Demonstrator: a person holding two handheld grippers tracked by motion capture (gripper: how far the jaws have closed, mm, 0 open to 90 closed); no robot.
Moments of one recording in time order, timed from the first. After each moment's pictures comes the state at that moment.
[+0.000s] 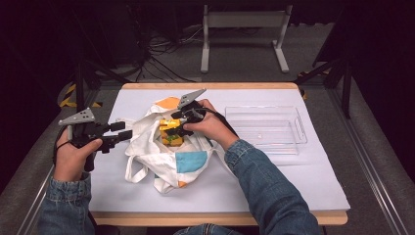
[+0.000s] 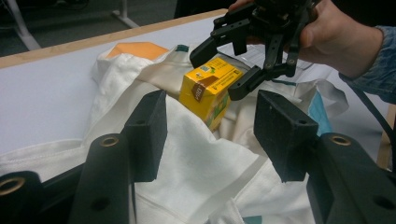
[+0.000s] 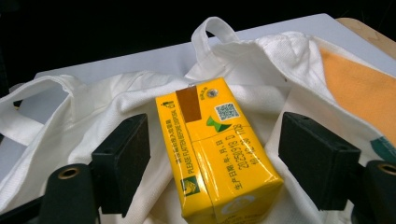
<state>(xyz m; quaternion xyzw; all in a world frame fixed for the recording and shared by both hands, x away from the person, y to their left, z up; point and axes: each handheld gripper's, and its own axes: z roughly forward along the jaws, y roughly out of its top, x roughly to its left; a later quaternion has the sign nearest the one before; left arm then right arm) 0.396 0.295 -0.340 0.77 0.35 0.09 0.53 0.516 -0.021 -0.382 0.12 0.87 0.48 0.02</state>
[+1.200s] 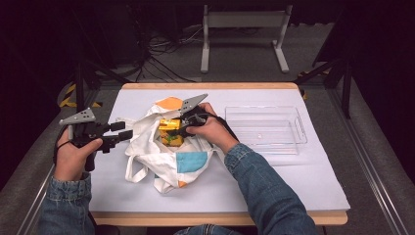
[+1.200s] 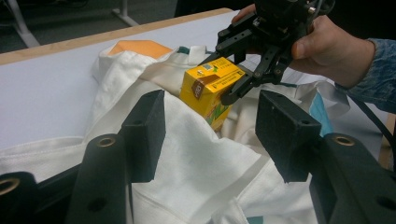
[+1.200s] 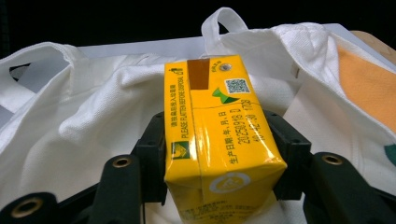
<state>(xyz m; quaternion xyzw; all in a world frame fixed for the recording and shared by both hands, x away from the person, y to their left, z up) 0.399 0.296 -0.342 0.77 0.35 0.09 0.52 0.517 -0.027 -0.397 0.07 0.87 0.49 0.03</state>
